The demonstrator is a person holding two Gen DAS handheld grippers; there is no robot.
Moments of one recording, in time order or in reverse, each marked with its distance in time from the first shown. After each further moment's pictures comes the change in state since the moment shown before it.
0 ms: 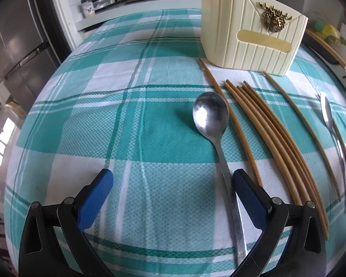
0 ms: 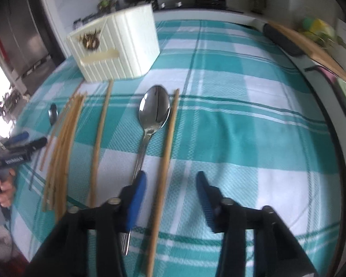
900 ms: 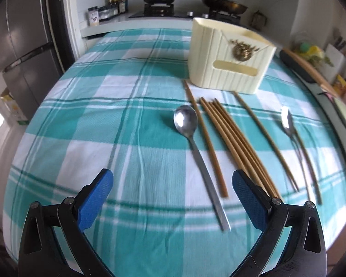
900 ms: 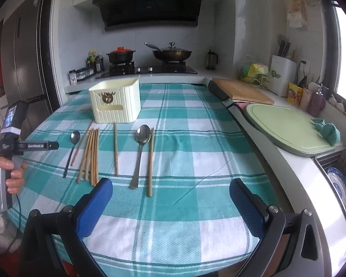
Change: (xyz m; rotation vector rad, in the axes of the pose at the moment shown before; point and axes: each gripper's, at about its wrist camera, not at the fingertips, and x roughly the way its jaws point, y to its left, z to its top) left arm -0.062 -0.006 -0.019 -0.073 -0.085 -0.084; right arm -0.182 0.030 -0.126 0.071 -0.399 -0.226
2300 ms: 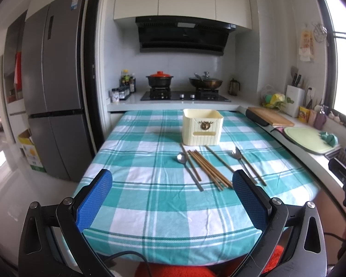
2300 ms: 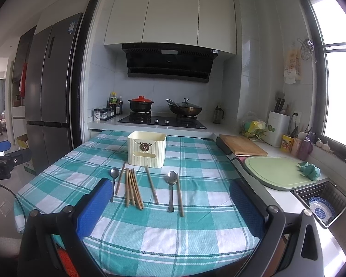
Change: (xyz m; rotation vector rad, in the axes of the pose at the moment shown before) left arm -0.282 0.033 -0.128 0.058 -0.487 -0.027; right arm -0.164 0.079 -0.015 -0.069 -0.338 0.004
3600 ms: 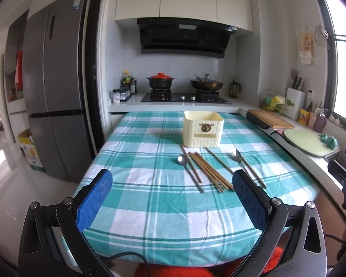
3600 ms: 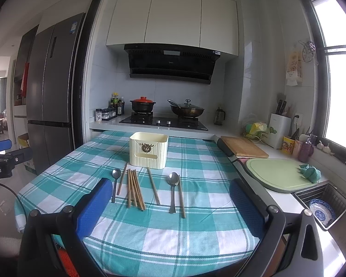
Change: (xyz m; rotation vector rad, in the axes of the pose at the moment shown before) left arm -0.002 0.002 0.001 -0.010 -0.013 -0.001; right arm 0.002 0.004 0.004 -0.008 -0.002 0.008
